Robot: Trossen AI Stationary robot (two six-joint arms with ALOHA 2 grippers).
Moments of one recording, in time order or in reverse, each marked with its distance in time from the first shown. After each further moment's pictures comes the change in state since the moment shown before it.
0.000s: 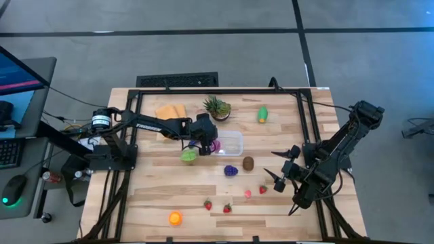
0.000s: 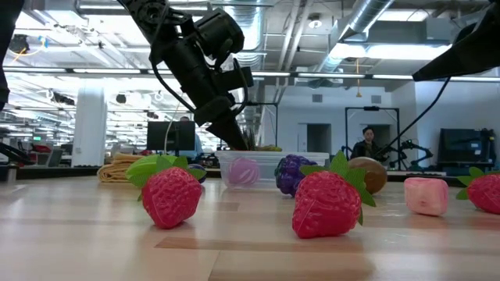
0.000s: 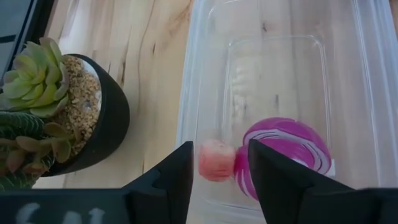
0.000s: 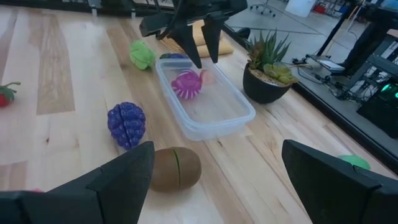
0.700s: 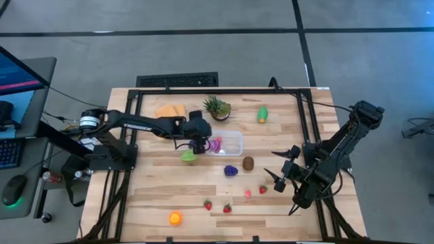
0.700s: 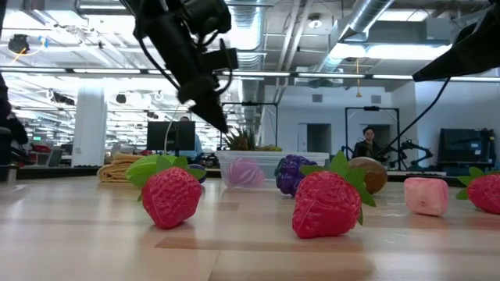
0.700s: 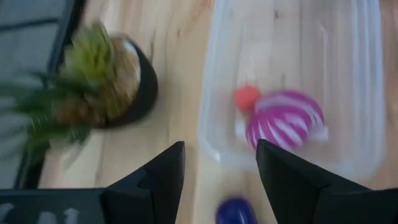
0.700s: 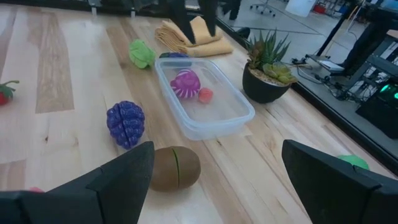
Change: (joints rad) left arm -0.031 -0.142 0.000 -0.207 -0.089 -0.060; right arm 0.000 0.000 0.000 -0.005 -0.001 0.000
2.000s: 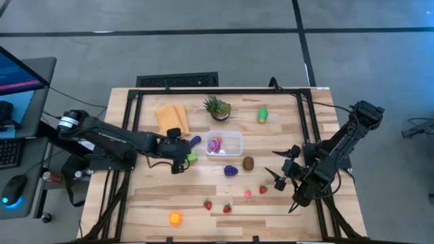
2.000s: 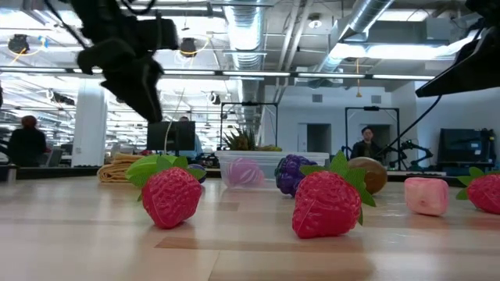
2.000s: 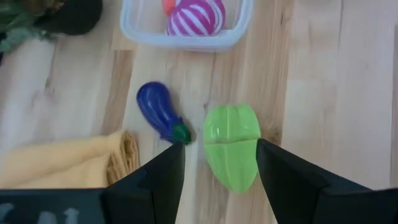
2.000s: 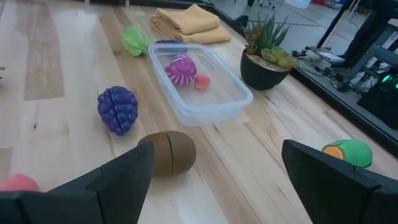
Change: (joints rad) left arm -0.302 -0.281 -0.187 -0.264 -0.103 -0.375; right arm -0.001 0.000 -0.065 0.030 -0.018 0.052
